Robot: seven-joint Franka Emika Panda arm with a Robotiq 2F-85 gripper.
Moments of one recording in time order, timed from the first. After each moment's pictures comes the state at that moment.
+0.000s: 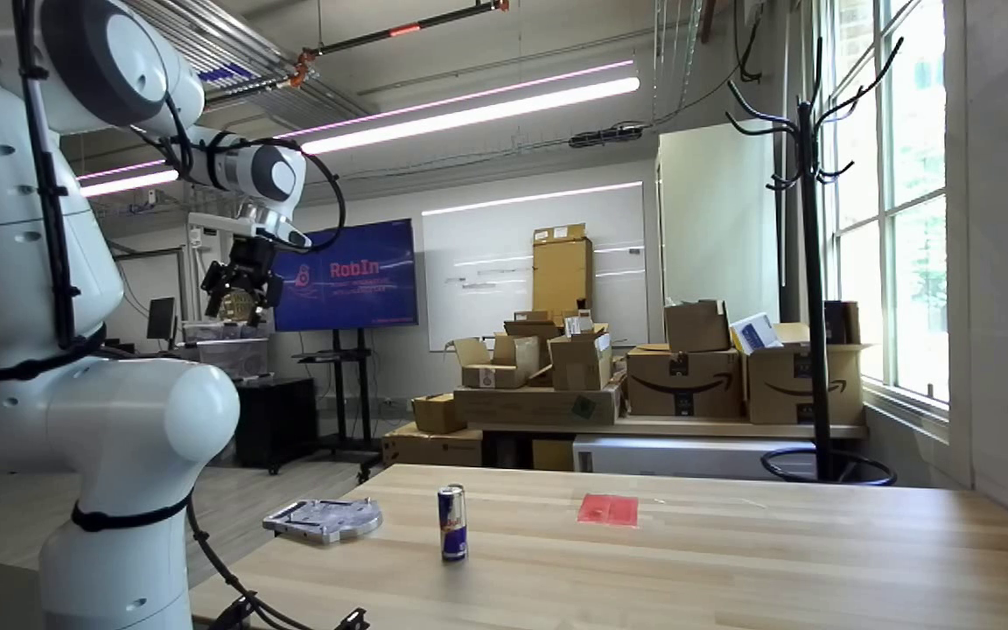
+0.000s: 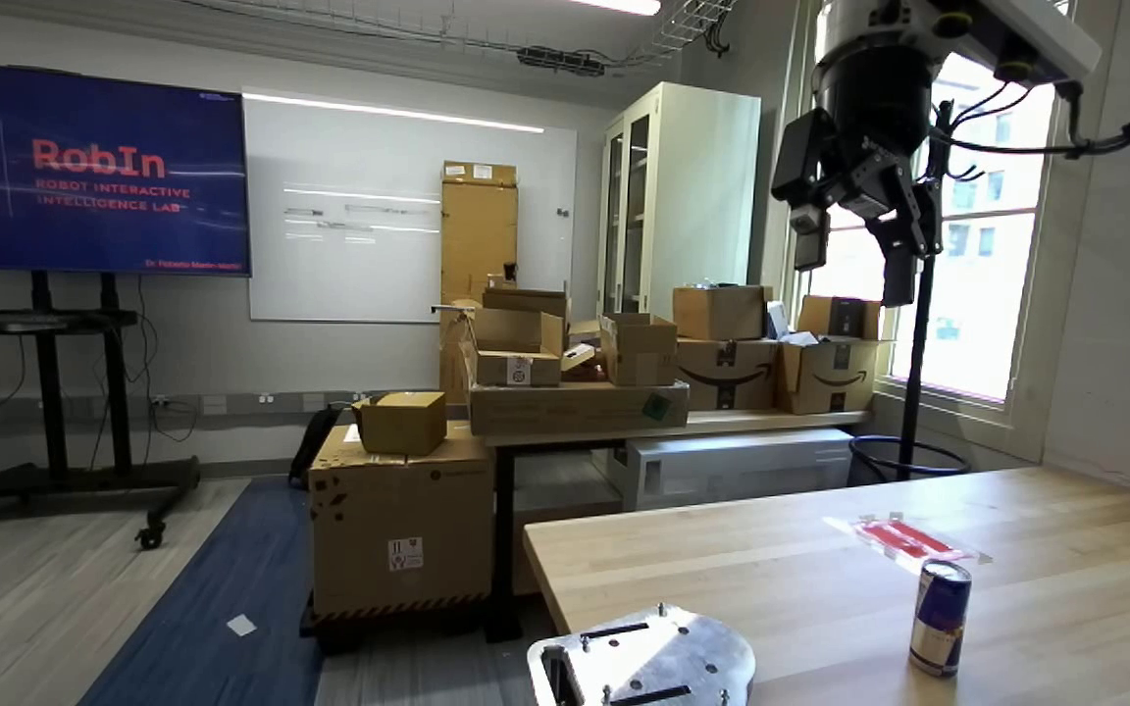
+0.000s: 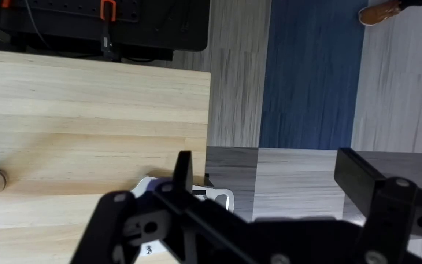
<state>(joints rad) 0.20 -0.36 0.13 -2.06 0.33 1.53 0.15</state>
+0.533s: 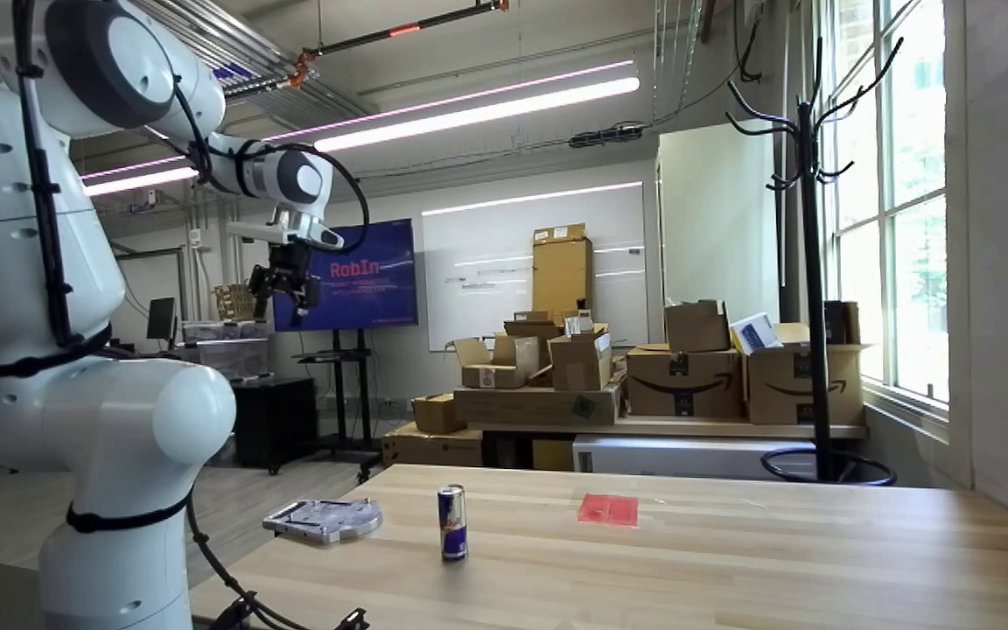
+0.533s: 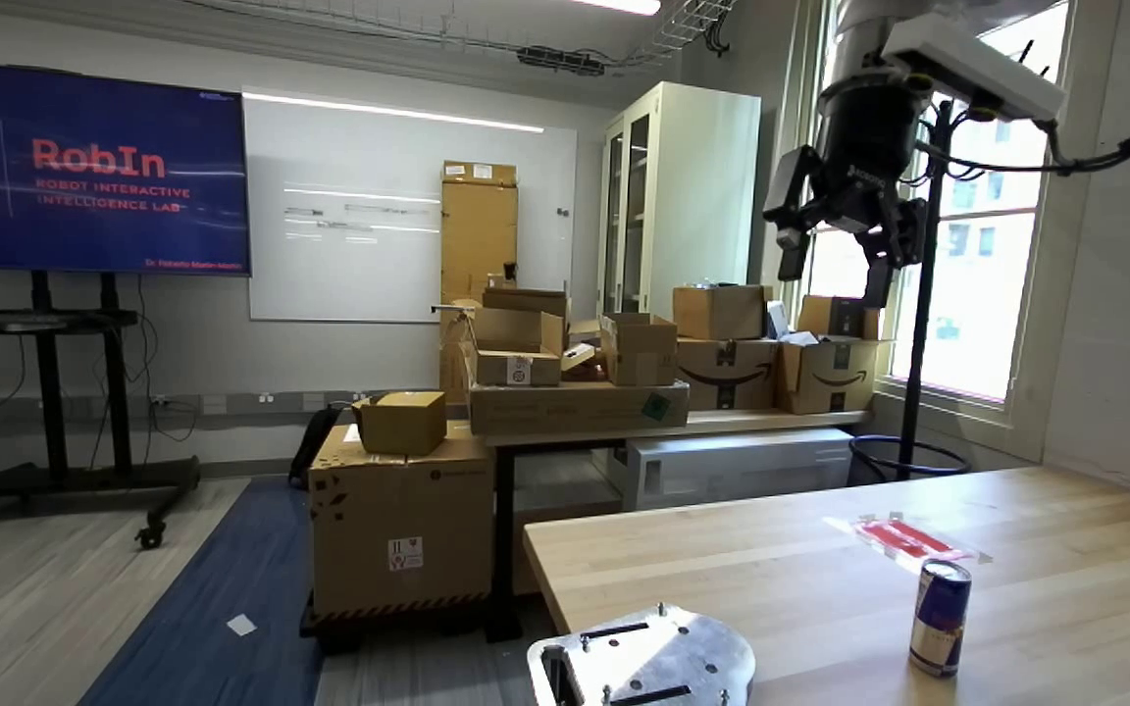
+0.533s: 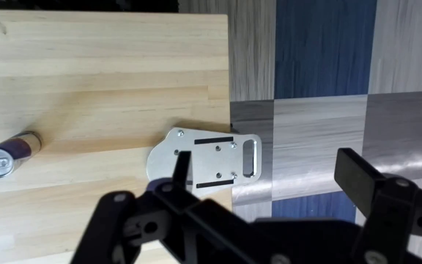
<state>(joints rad) 0.12 -0.32 0.11 -2.04 0.28 1.66 0.15</state>
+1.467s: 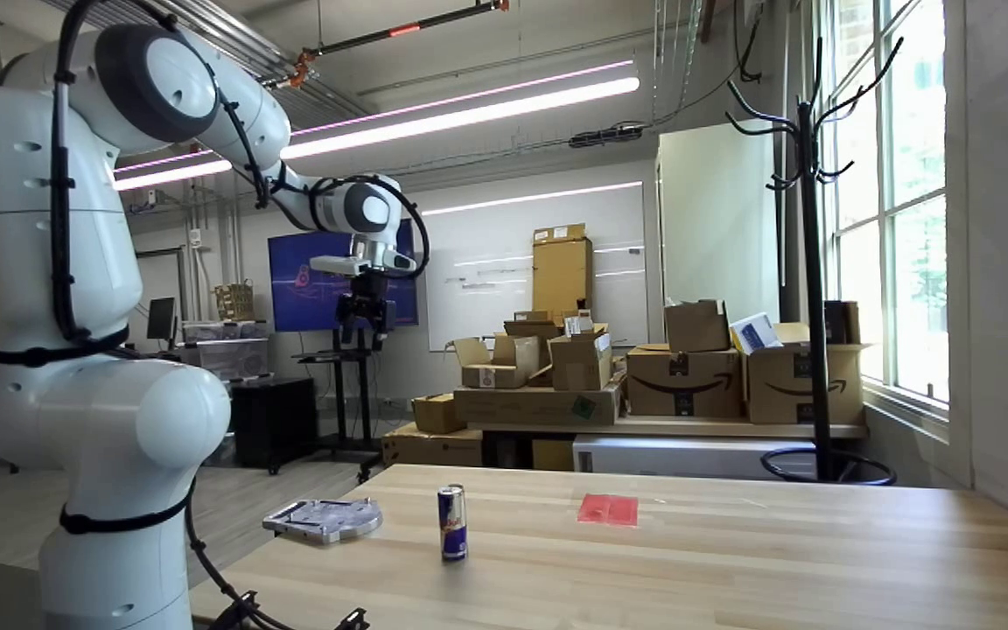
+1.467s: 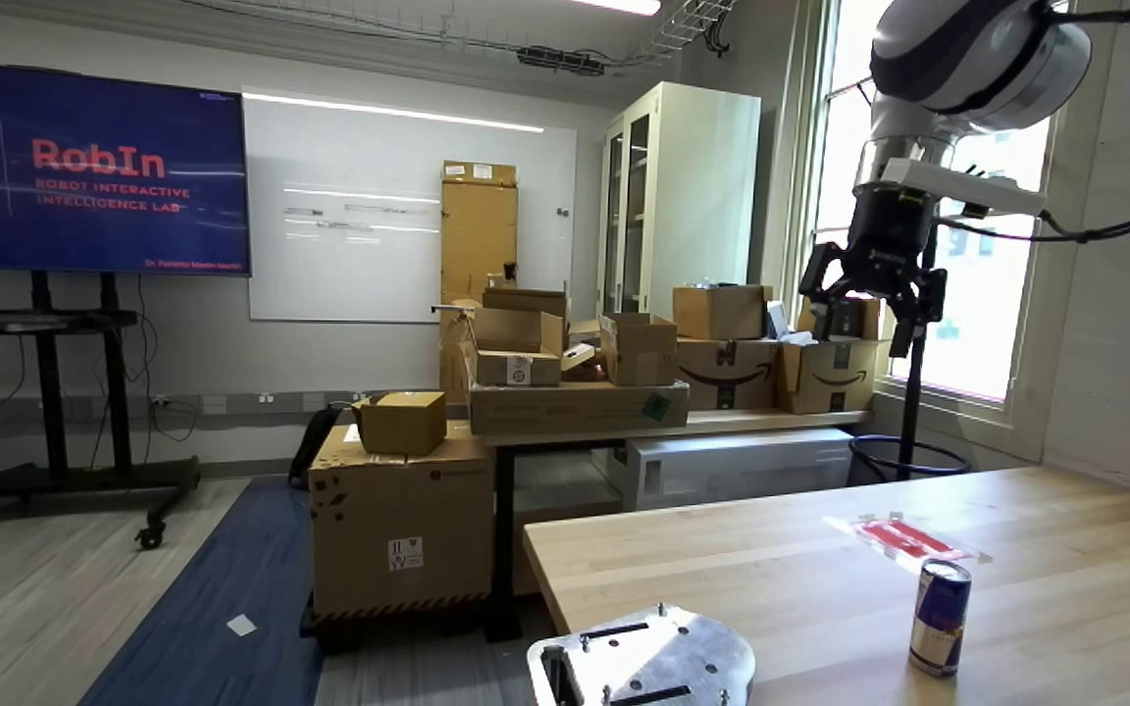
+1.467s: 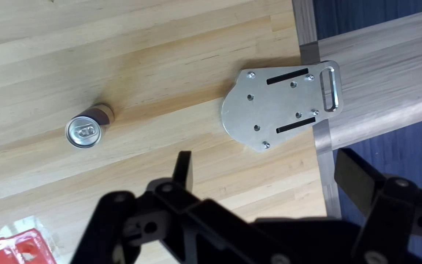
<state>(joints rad) 0.02 -0.17 -0.02 -2.04 0.19 1.83 0.14</state>
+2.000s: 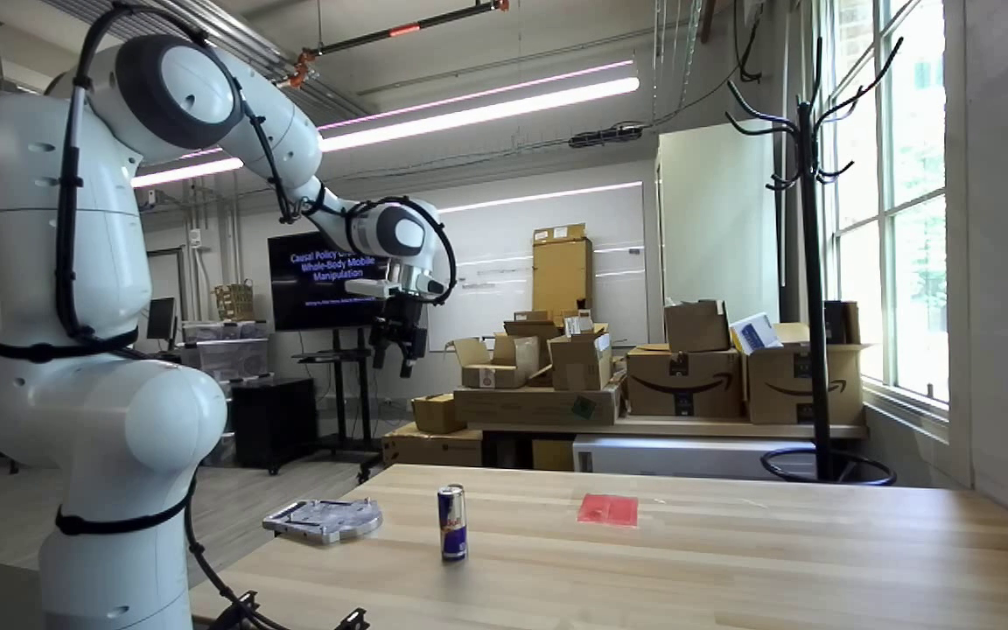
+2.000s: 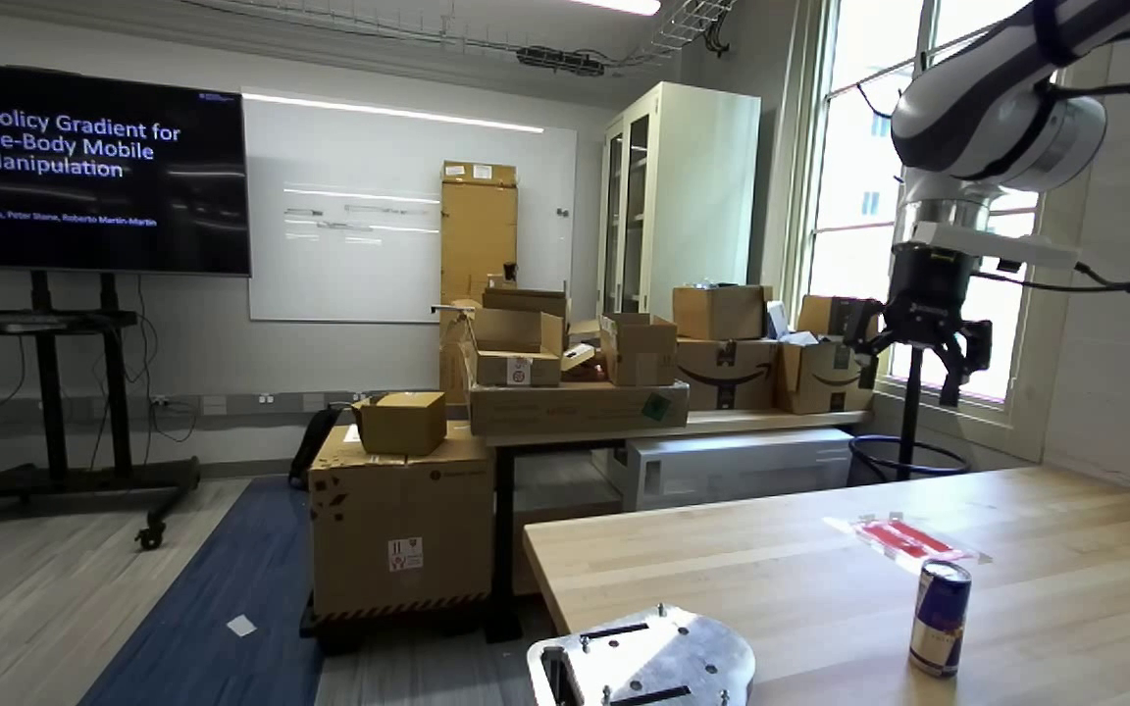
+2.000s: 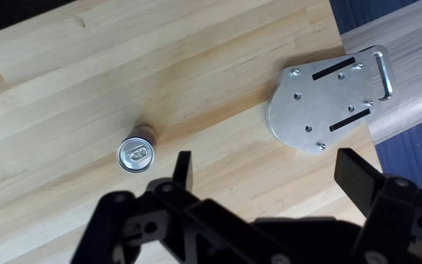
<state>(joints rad) -0.04 -0.09 -0.10 -2.08 0.18 1.85 0.13</state>
